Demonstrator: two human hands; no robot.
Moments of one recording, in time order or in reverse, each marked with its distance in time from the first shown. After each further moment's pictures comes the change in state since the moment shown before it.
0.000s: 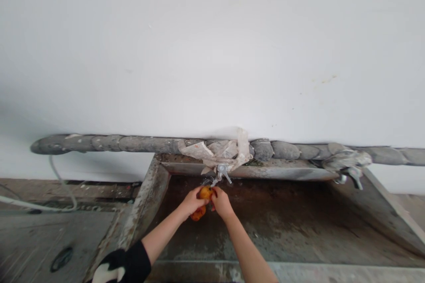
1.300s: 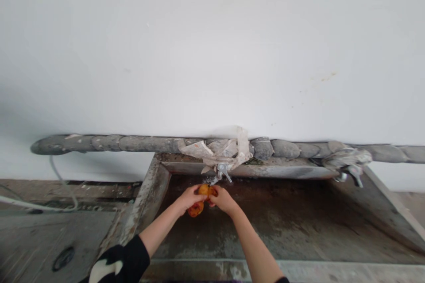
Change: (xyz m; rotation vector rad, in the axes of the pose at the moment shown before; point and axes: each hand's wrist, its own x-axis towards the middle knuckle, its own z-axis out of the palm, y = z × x) left_hand 0.003 0.005 -0.016 -0.109 -0.088 -0.052; right_hand 0.002 -0.009 -0.013 0.188 -0.225 -0.016
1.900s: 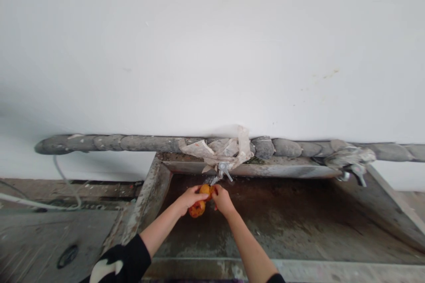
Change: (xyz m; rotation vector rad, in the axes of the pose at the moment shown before) left_hand -0.005 0.003 0.000 -0.099 -0.014 -0.137; right_hand 0.002 0.012 0.011 -0.168 0.197 -0.020
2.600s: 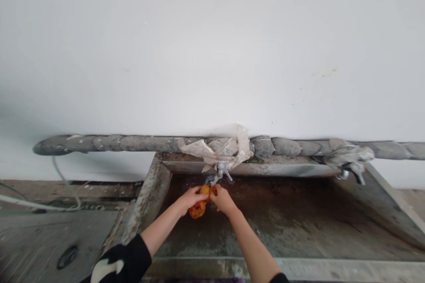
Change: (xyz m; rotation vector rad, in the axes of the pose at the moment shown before) left_hand 0.005 -0.008 0.001 0.009 -0.032 0.008; right_hand -0.004 -0.009 -0.008 -0.048 -0.074 -0.001
